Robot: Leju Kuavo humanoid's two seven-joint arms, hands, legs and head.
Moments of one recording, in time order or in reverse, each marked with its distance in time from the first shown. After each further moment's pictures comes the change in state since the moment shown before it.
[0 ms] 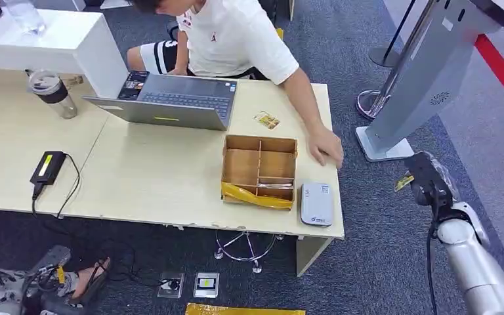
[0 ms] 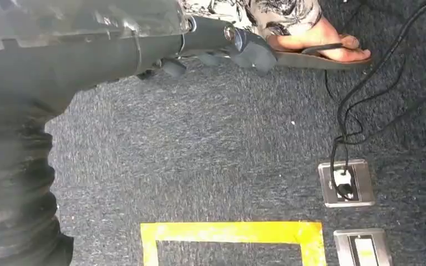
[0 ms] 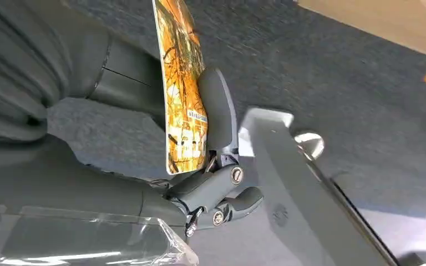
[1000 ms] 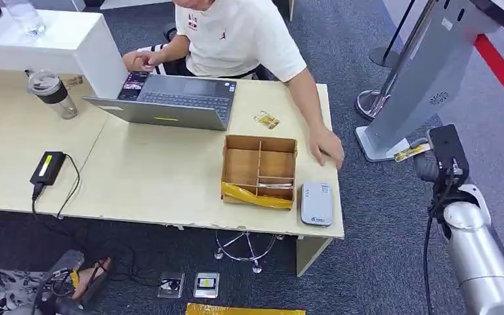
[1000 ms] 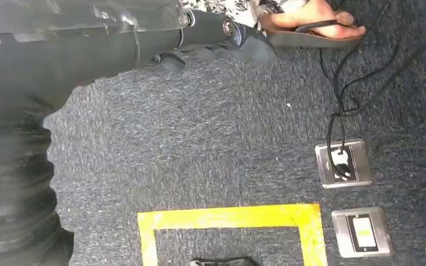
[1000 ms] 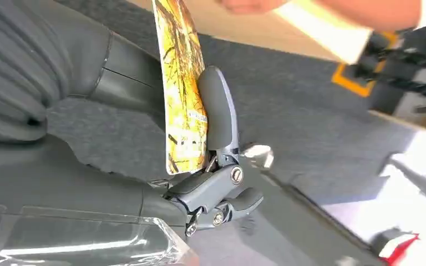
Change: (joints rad) left arm 0.021 -0.062 0.001 -0.002 -0.027 0.048 -0.029; right arm -0.025 0.018 -0.025 -0.223 -0.233 -0.010 0.059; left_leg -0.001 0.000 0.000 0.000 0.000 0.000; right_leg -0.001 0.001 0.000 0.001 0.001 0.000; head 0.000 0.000
